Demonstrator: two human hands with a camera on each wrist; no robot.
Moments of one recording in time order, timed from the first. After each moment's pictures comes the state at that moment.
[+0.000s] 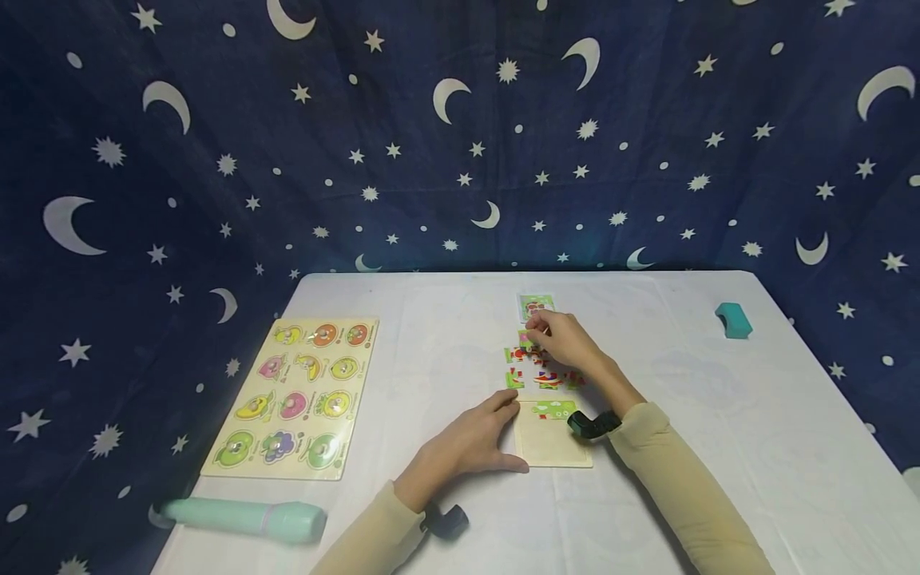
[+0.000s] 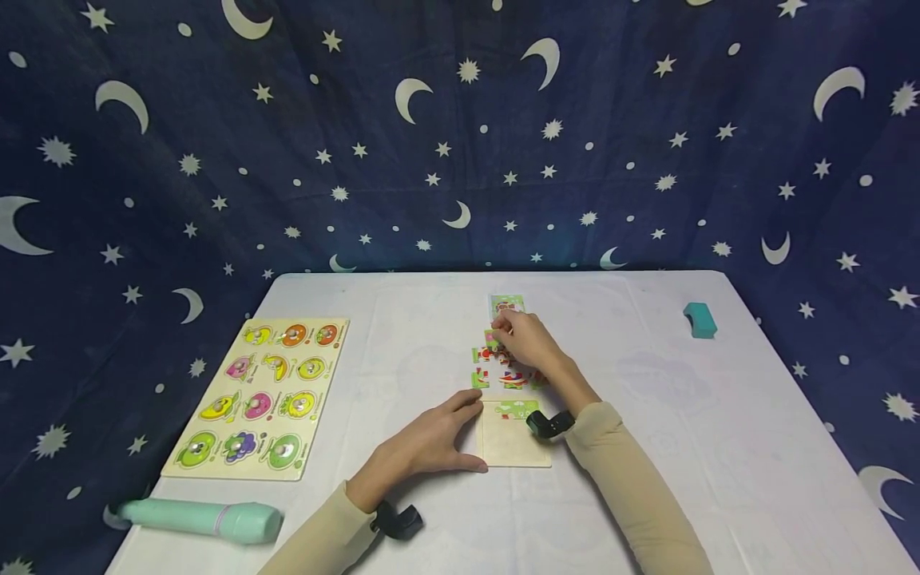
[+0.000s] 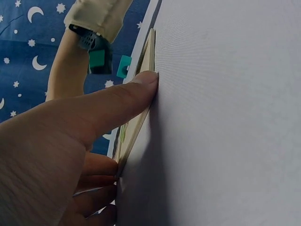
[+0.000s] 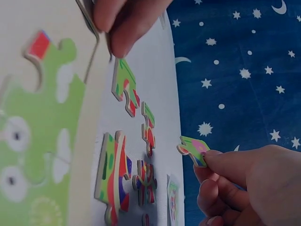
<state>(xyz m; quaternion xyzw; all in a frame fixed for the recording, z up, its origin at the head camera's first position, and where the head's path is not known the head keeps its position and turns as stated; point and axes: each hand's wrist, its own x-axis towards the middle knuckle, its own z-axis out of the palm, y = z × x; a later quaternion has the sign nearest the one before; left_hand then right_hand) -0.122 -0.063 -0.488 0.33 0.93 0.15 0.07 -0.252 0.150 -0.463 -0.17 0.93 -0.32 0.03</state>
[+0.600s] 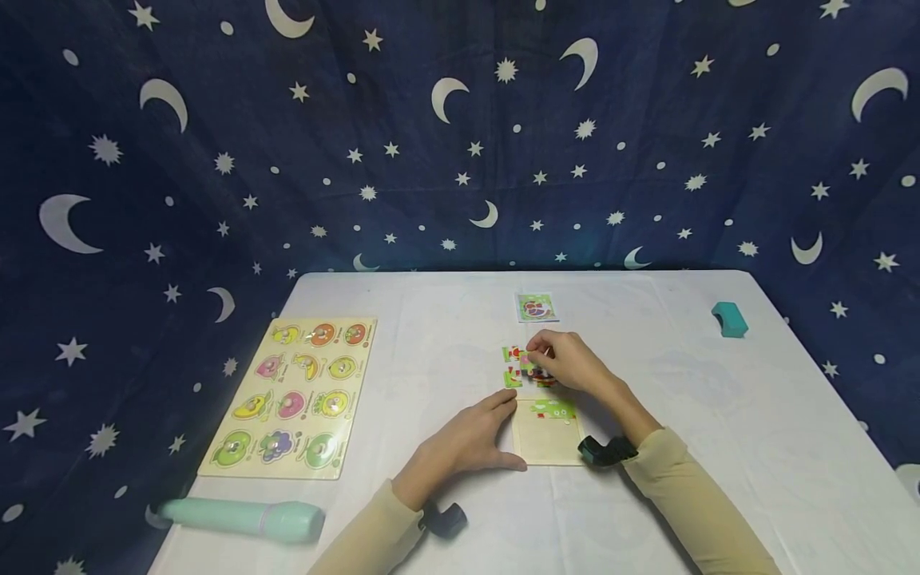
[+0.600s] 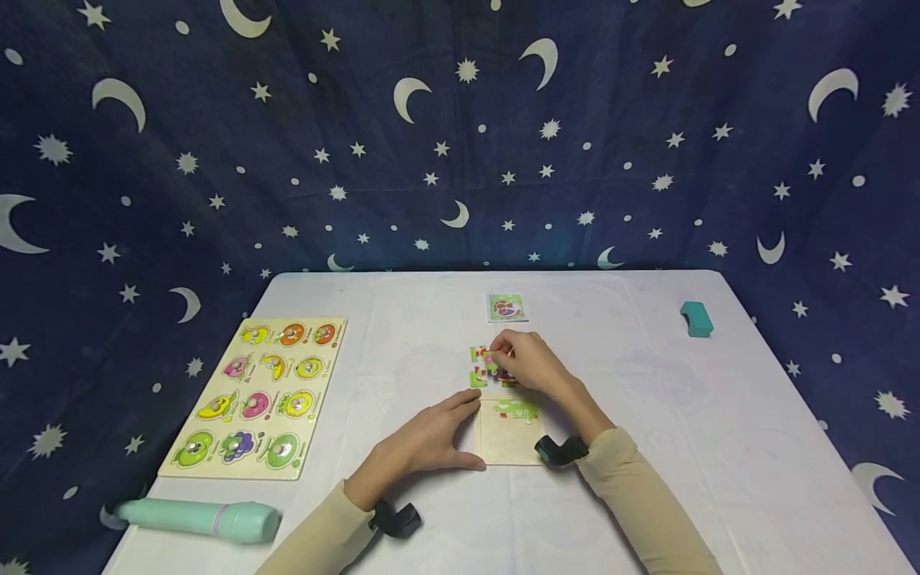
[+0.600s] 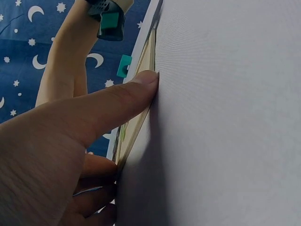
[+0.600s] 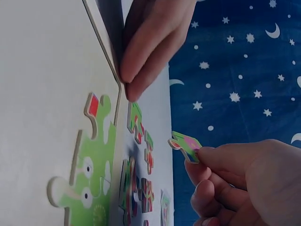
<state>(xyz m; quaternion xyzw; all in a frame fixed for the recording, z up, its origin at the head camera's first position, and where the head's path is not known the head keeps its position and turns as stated) -0.122 -0.063 -0.488 0.33 0.93 0.15 0.07 -0.213 0.155 -0.457 -0.20 0.92 -0.33 0.04</state>
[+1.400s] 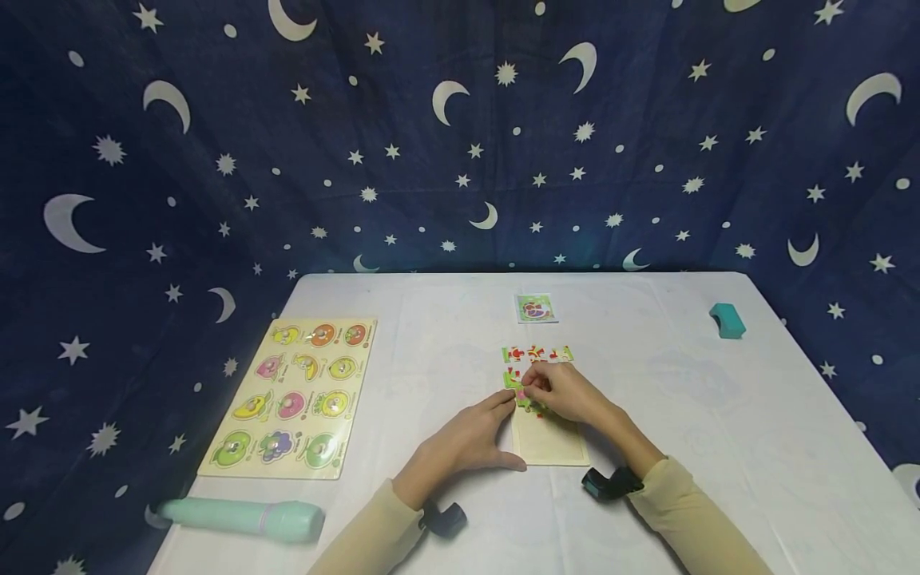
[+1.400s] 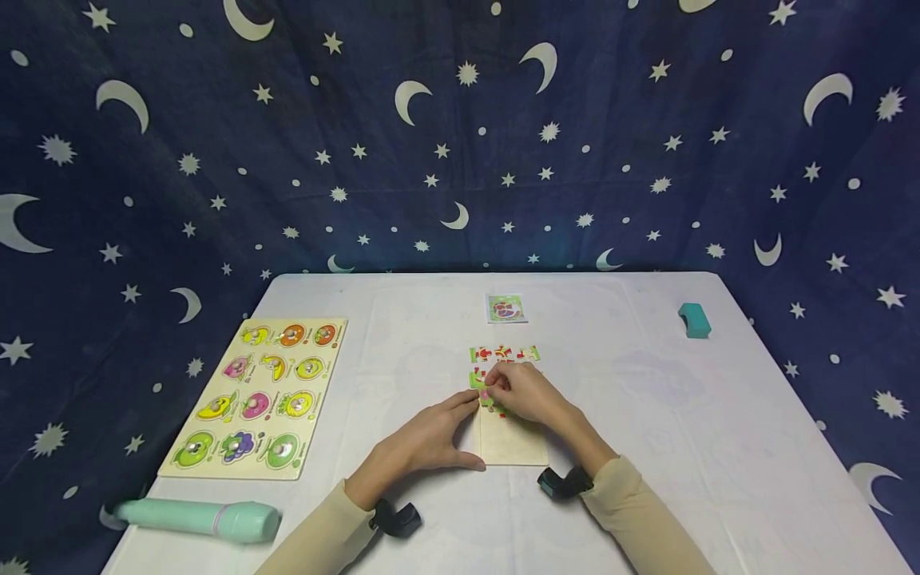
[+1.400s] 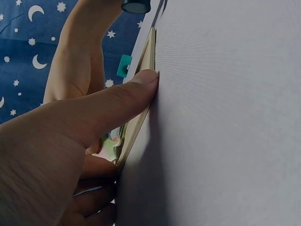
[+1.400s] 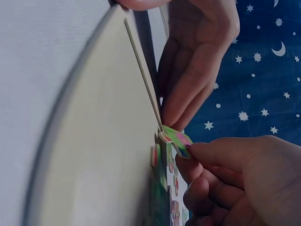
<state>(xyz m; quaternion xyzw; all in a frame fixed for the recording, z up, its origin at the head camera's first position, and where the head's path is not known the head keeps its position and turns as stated) -0.123 -0.065 -0.487 0.33 0.93 0.16 0.08 -0.176 0.150 -0.481 -0.23 0.91 -0.34 0.07</state>
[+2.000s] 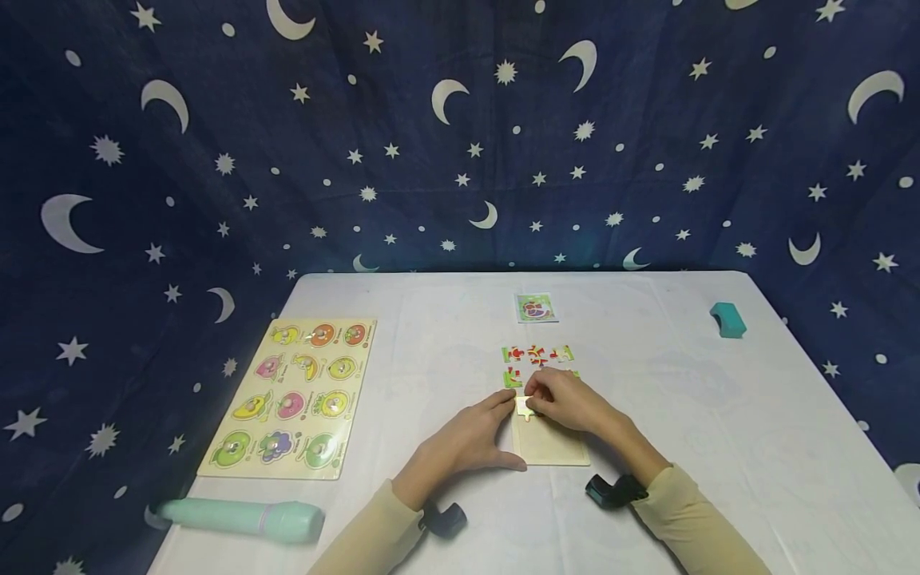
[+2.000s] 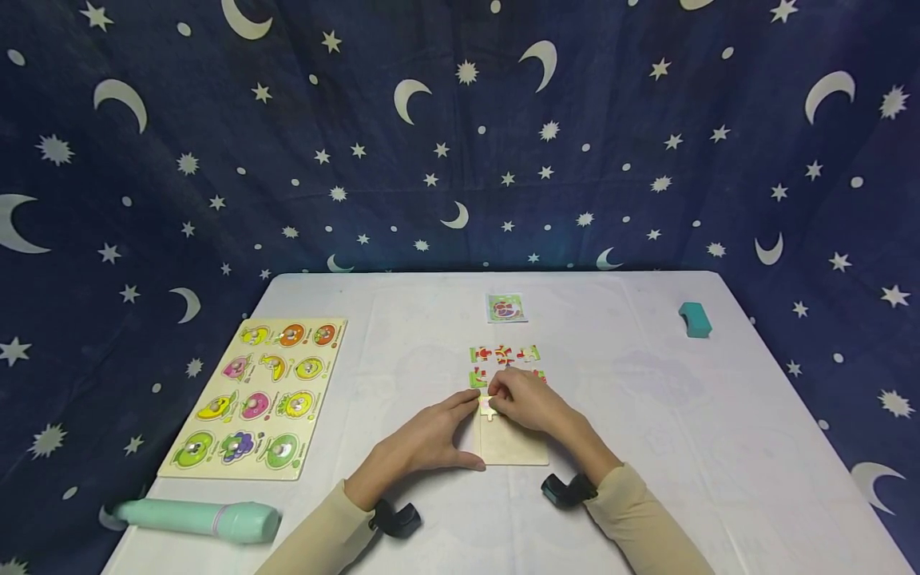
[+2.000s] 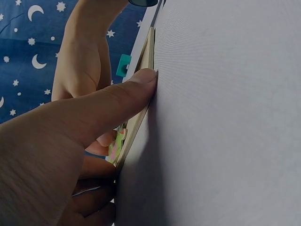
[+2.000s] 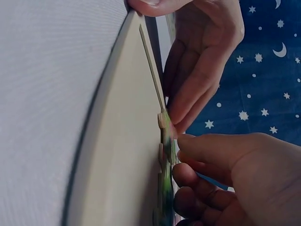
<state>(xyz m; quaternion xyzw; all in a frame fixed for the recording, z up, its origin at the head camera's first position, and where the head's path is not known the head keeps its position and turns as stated) -0.124 -0.064 -0.489 0.33 0.93 0.17 0.08 -0.168 0.155 -0.485 -0.25 0.92 -0.30 0.07</state>
